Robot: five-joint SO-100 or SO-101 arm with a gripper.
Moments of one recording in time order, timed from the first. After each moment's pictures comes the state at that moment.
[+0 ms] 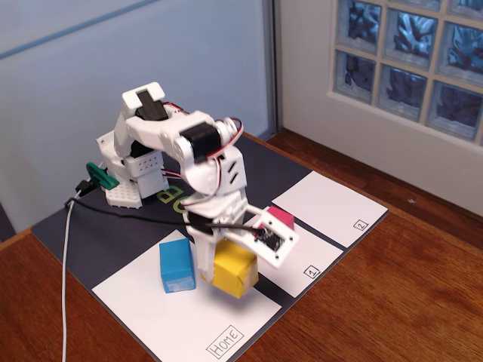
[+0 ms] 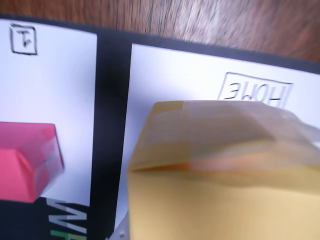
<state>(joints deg) 11.6 54.1 42.3 87.5 68.6</state>
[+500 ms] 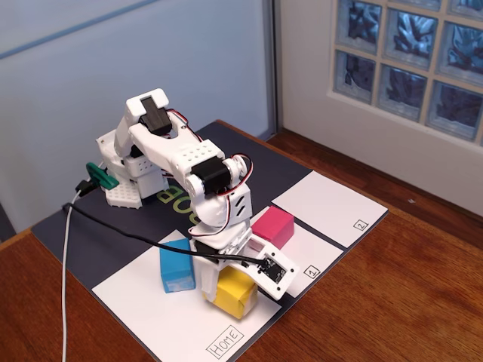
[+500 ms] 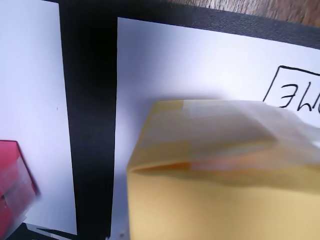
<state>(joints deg) 11.6 50.9 51.7 79.2 69.5</state>
